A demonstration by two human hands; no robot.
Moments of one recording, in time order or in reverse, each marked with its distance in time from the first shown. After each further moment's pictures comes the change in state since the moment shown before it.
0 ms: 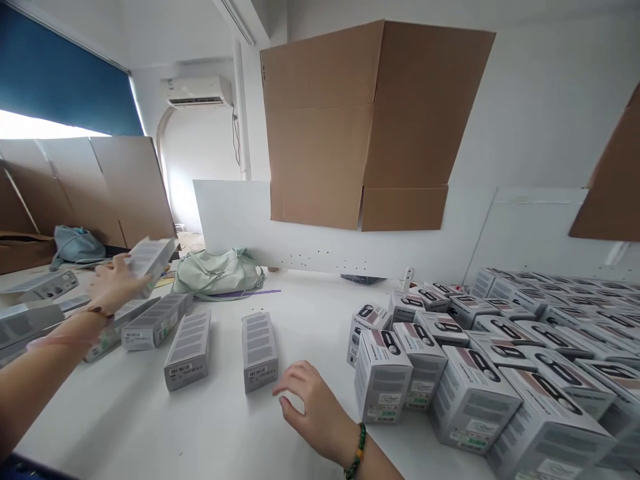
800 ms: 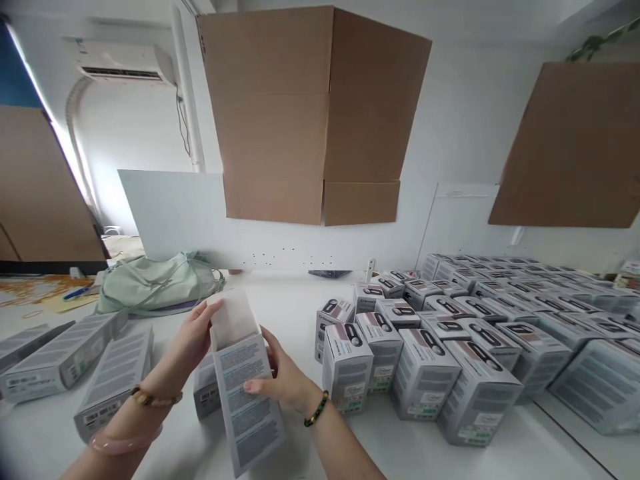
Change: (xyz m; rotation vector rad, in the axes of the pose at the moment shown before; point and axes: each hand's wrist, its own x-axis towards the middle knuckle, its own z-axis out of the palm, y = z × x) left_hand -0.179 0.140 0.109 -1.256 -0.807 -0.038; right_hand 0.028 0.045 -0.011 0.878 0.041 0.212
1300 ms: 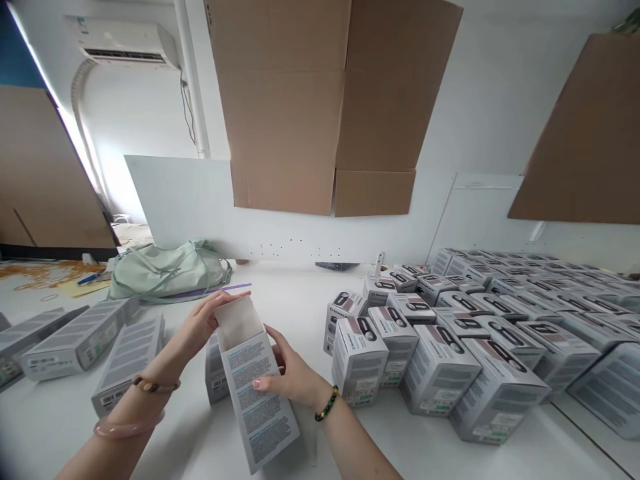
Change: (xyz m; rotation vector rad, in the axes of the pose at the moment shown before) left_hand 0.005 -0.008 -0.027 0.225 -0.113 0.075; right_hand -0.003 0.014 -0.002 -0.047 0.012 0.110
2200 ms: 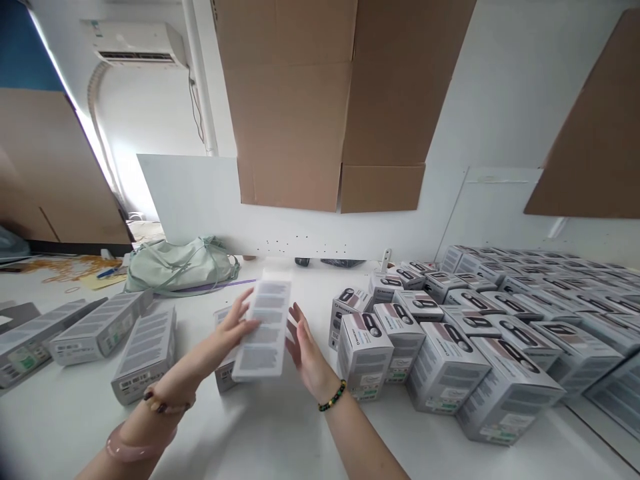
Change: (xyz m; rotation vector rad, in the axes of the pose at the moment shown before) left_hand -0.036 0.011 0.030 -0.012 -0.171 -0.216; right_hand 0.002 -0.006 0.005 0.269 0.314 -0.079
